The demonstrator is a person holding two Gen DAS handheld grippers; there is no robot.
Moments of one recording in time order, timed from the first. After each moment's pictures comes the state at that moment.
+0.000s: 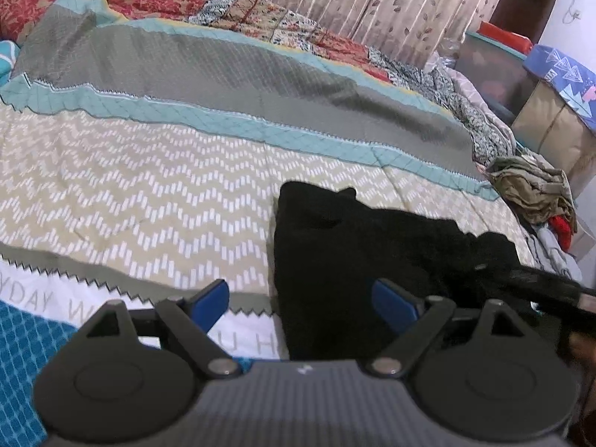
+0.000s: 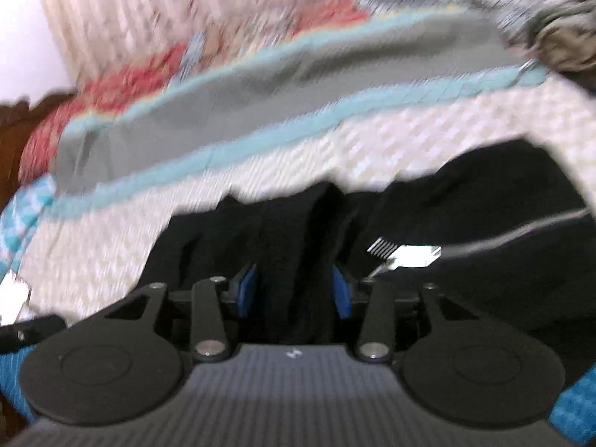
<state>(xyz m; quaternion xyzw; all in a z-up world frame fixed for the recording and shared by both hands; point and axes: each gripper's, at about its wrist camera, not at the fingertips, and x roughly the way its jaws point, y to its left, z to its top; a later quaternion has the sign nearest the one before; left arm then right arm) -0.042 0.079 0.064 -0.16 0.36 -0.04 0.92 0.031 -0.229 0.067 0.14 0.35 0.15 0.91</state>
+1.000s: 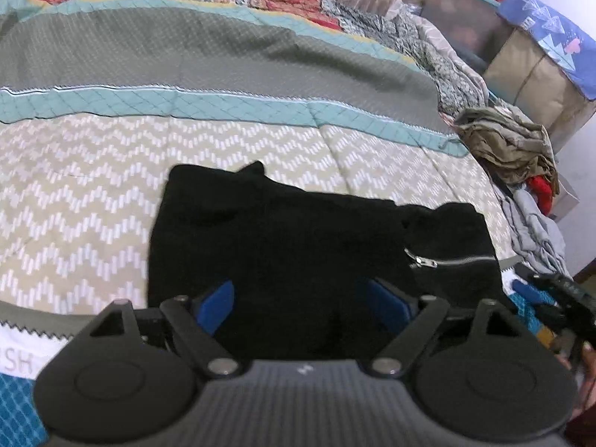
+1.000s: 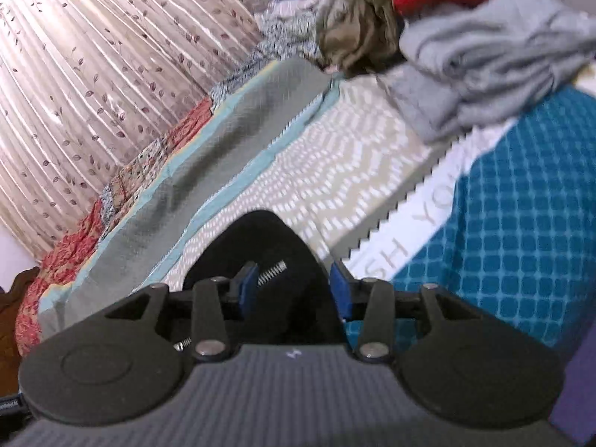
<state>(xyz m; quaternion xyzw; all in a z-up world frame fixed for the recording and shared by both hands) 0.029 -0.009 0.063 -0.13 0.44 -0.10 0.88 0.002 -0.429 0.017 0.35 0.29 0.03 0.89</state>
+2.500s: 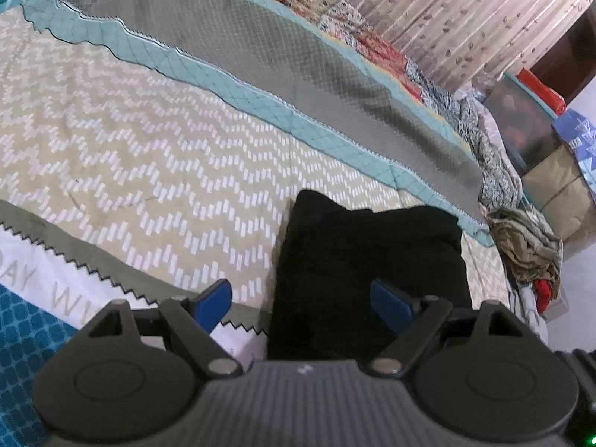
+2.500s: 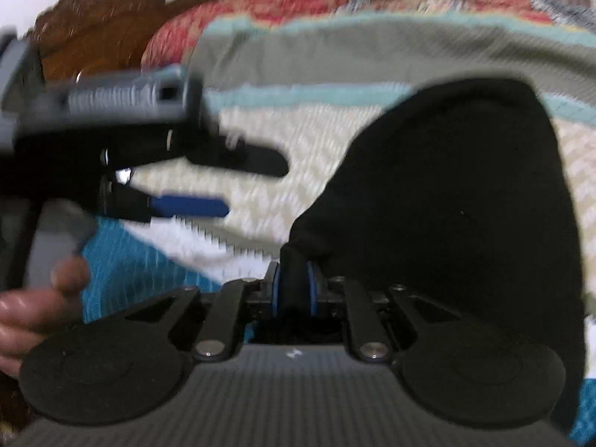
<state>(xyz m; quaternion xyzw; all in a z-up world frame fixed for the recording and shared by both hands) -0.008 0.120 0.051 -0.29 0.39 -0.03 0.87 0.014 -0.092 0.042 0.03 0.39 0.38 0.84</state>
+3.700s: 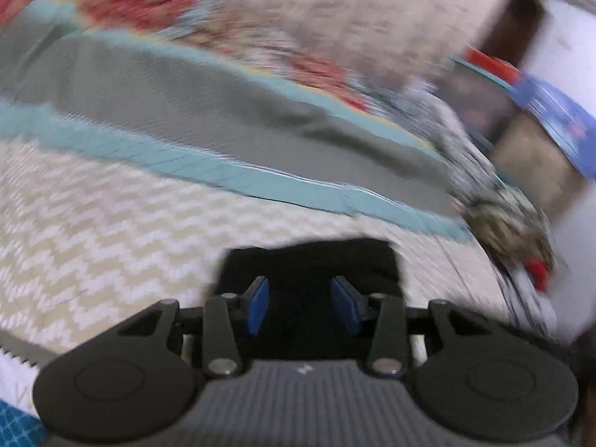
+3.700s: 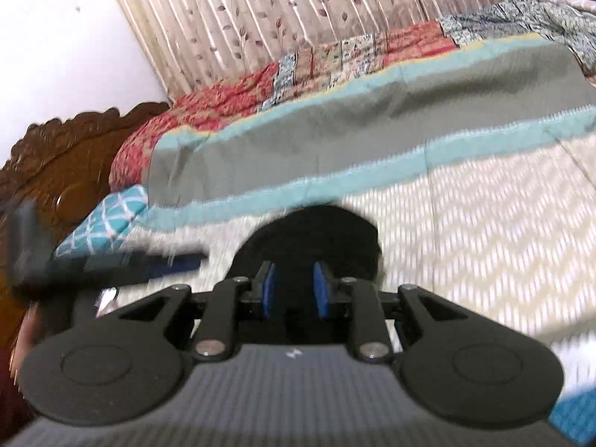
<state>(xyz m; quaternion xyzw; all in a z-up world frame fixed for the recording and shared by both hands) 0.017 0.053 0.093 -0.18 0.34 -0.09 0.92 0.036 -0.211 0.099 0.16 0.32 0.31 0.88</state>
